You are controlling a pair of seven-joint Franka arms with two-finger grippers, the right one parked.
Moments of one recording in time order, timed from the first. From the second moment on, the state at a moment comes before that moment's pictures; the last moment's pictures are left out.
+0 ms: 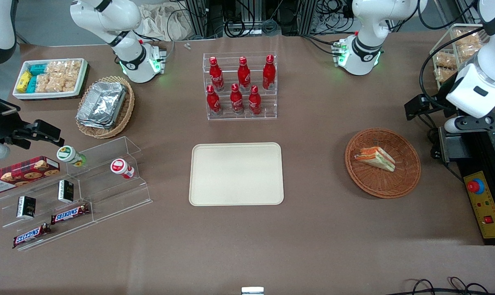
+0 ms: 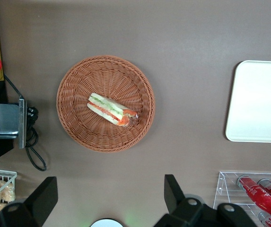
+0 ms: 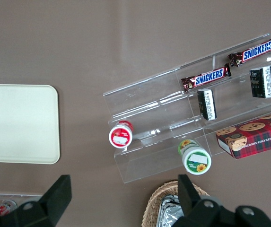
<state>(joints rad) -0.06 0.03 -0.07 -1.52 -0.01 1.48 -0.19</state>
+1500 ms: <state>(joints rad) -0.05 0.11 -0.06 -1.97 0.00 1.86 -0.75</state>
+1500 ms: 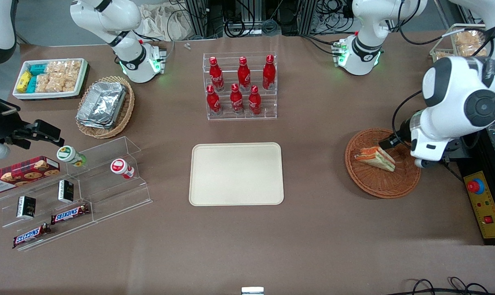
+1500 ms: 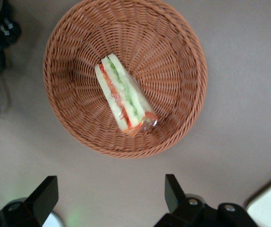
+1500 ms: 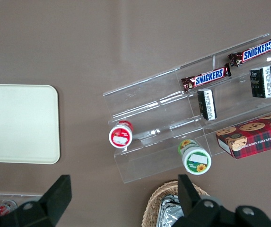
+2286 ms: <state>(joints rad) -0.04 0.26 -0.05 -2.12 -0.01 2.16 -1.15</state>
